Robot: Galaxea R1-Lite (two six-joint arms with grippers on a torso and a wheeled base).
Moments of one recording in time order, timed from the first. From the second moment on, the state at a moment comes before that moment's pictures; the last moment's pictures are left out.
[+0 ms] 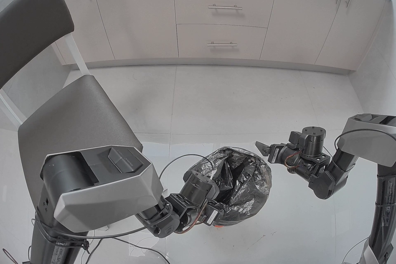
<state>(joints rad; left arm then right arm) -0.79 2.44 -0.98 -0.64 0.16 -0.06 0.30 2.30 -0.74 -1.28 -0.02 0.29</state>
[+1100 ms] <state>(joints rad) -0.78 2.55 -1.38 -0.05 0.16 -0.10 0.30 2.30 -0.74 -1.28 -0.02 0.30</state>
